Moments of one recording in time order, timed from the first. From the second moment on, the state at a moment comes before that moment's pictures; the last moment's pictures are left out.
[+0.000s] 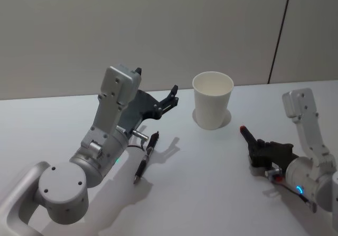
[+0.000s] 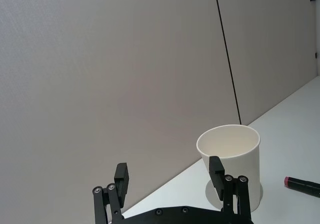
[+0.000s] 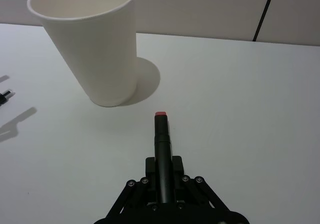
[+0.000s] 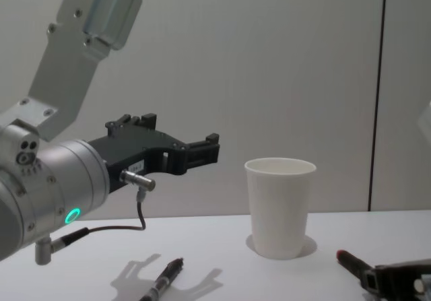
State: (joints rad) left arm -0.24 0.38 0.45 -1.63 -0.20 0.01 -0.01; right arm 0.10 0.22 -0.26 -1.65 0.24 0.60 0.04
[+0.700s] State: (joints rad) left arm -0.24 0.38 0.45 -1.63 -0.20 0.01 -0.01; right arm 0.10 0.22 -0.26 -1.66 0.24 0.53 0.06
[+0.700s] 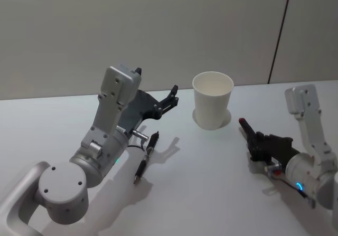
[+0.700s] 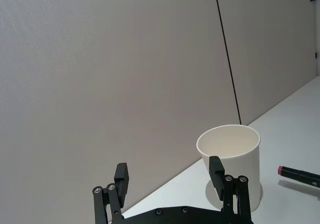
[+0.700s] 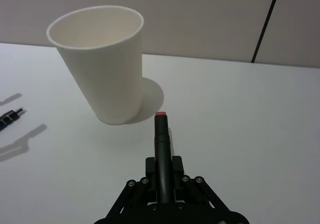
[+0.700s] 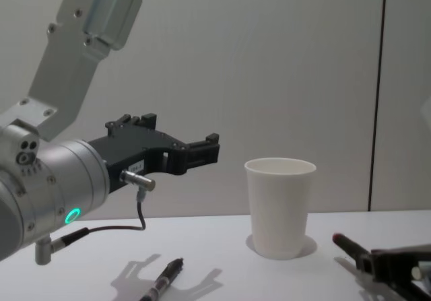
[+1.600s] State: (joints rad) left arm -0.24 0.38 0.45 -1.63 -0.20 0.01 -0.01; right arm 0.07 0.24 -0.25 -1.69 0.20 0.16 0.09
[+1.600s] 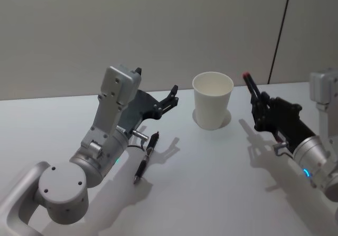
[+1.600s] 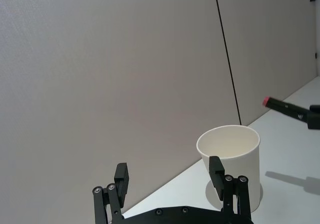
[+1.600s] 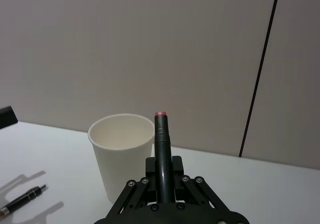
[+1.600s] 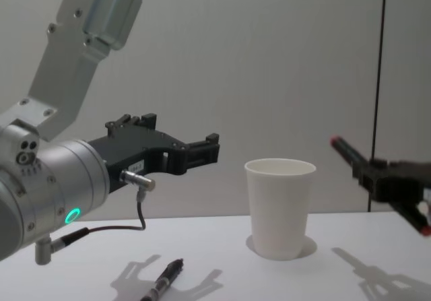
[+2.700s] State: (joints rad) left arm -0.24 0.38 0.45 -1.63 -0.20 0.01 -0.01; right arm 0.29 0.15 -0.26 -1.44 0.13 -0.19 0.26
